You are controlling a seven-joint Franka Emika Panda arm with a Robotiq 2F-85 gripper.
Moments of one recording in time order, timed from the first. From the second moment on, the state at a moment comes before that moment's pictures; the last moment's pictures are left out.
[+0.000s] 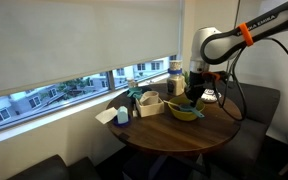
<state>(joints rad) 0.01 0.02 0.03 -2.05 0.06 2.11 0.25</state>
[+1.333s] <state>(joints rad) -0.19 0.01 -0.13 -2.04 -0.23 2.31 0.76</state>
